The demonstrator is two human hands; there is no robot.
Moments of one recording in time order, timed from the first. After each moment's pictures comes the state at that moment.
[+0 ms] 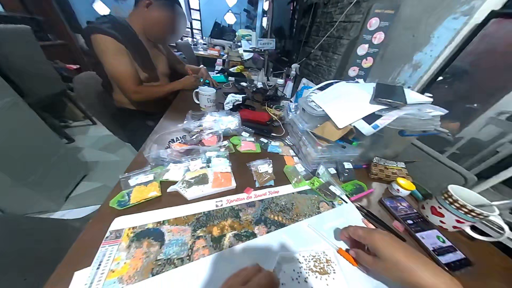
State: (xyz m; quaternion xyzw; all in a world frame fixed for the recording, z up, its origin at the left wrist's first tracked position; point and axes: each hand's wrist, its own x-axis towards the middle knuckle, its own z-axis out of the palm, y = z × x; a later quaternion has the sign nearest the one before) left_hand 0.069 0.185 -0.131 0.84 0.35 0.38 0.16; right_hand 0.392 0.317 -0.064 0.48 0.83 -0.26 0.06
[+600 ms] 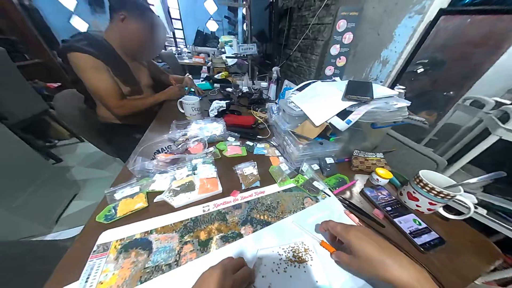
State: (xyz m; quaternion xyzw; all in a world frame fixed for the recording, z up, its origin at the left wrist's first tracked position) left_hand 0.054 0.194 -0.106 0.84 0.44 0.22 0.22; right_hand 0.373 0.300 -0.057 0.50 0.82 -0.27 0.08
